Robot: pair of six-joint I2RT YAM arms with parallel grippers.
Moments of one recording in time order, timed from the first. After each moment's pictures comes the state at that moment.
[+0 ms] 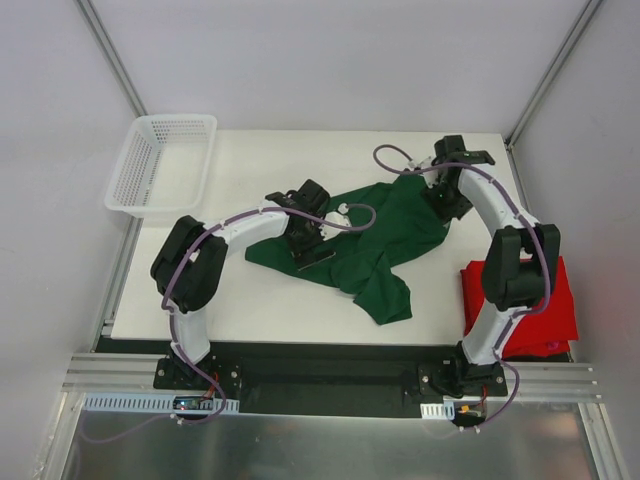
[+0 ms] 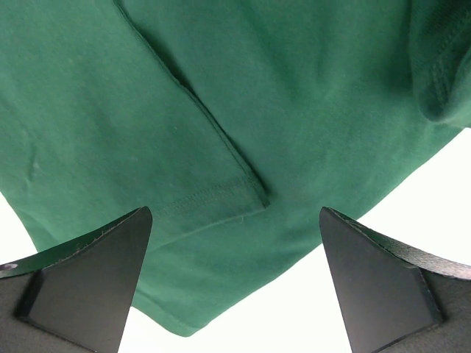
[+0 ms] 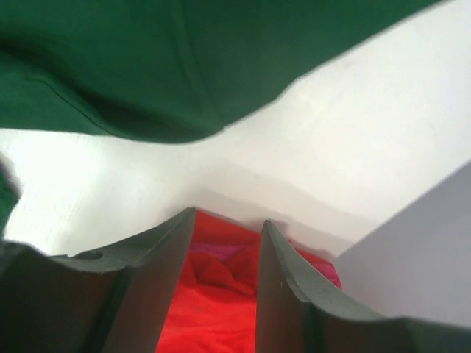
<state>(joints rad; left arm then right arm) -0.66 1.87 1.33 -0.68 0.11 0.57 0.17 1.83 1.55 -1.03 0.17 -0.44</state>
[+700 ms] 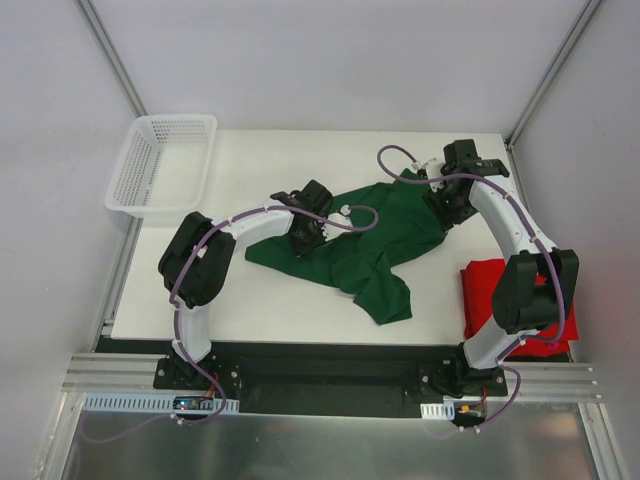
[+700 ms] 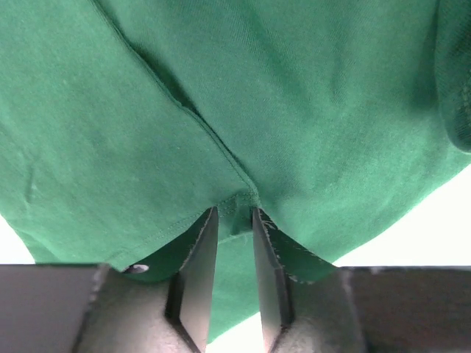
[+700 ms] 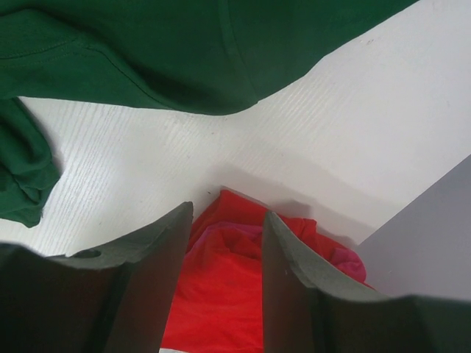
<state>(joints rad) -0.66 1.93 1.36 -0.67 0.10 0.59 0.15 1.65 1.45 -1.03 0.08 -0.44</state>
